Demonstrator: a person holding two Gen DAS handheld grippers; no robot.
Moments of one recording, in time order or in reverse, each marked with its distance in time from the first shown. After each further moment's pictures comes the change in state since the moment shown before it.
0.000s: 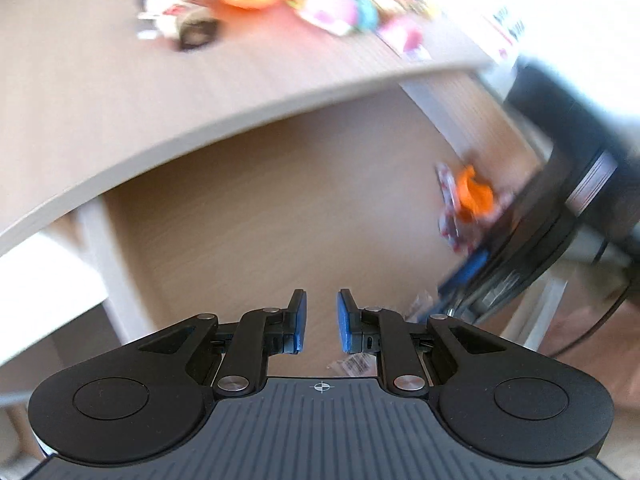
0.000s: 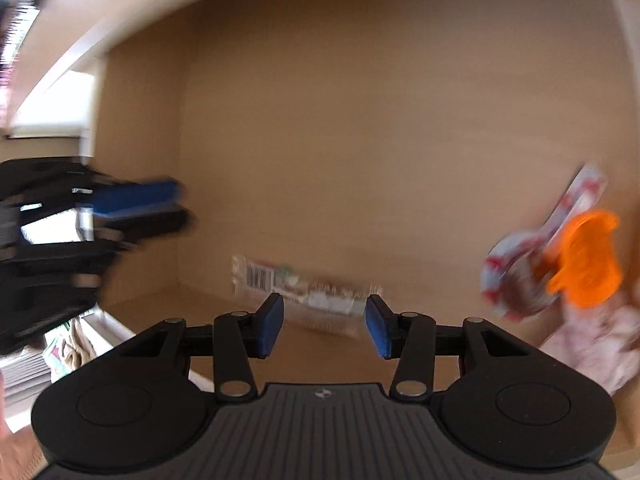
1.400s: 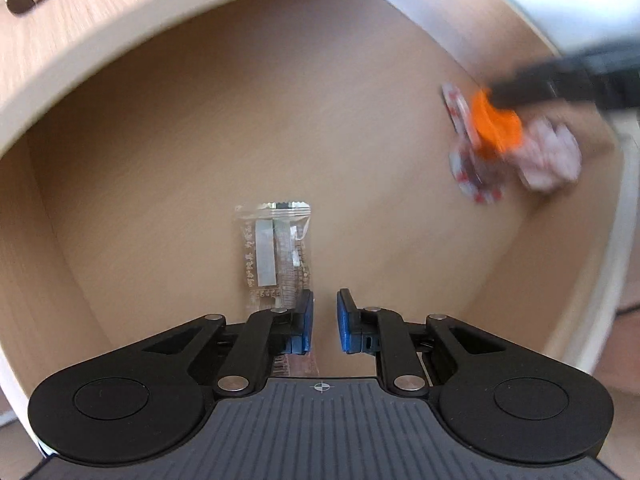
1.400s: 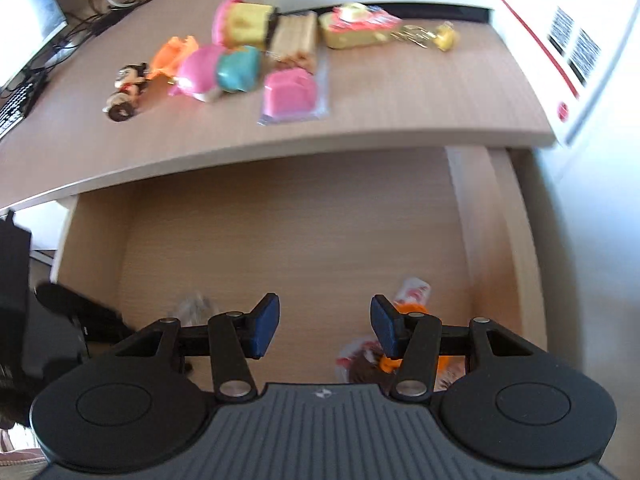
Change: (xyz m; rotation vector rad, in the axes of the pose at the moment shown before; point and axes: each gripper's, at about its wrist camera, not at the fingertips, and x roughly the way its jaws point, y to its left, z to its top) left arm 0.113 -0.059 0.004 0.129 0.182 0.099; right arm -0.105 -0.050 -0.092 0.086 -0.678 -0.211
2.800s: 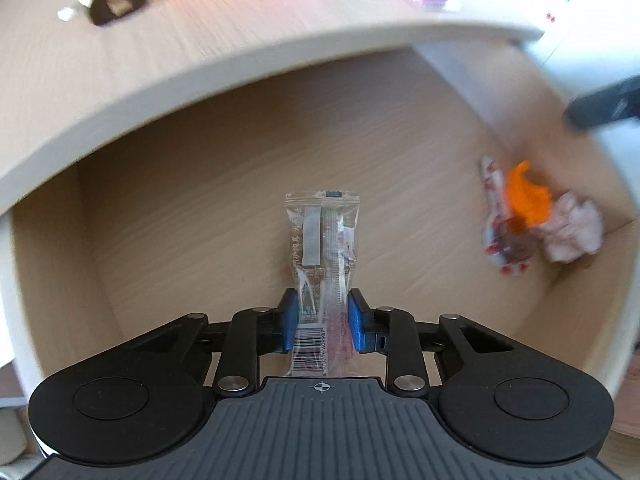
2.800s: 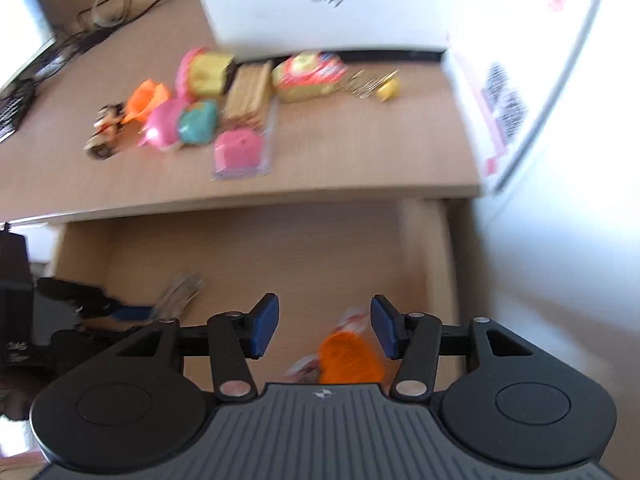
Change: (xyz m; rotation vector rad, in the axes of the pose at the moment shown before) left arm -0.020 0.008 -0.003 -0.129 -0.165 0.047; right arm -0.026 -0.020 0.029 -0.021 0.023 -0.071
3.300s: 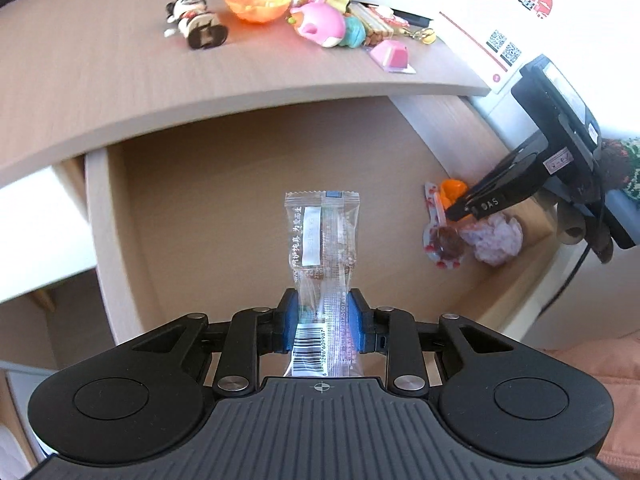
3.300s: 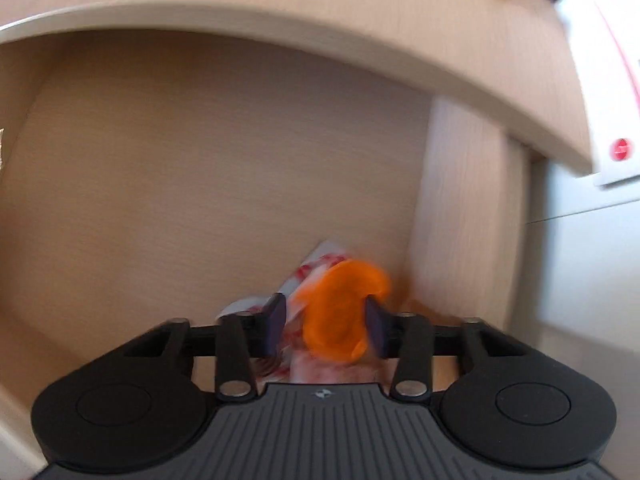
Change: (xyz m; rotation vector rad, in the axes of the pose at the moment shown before) left arm -0.089 0.011 -0.050 -0.099 -0.111 -0.089; right arm 0.106 0.020 -0.013 -0.289 0.328 -0.207
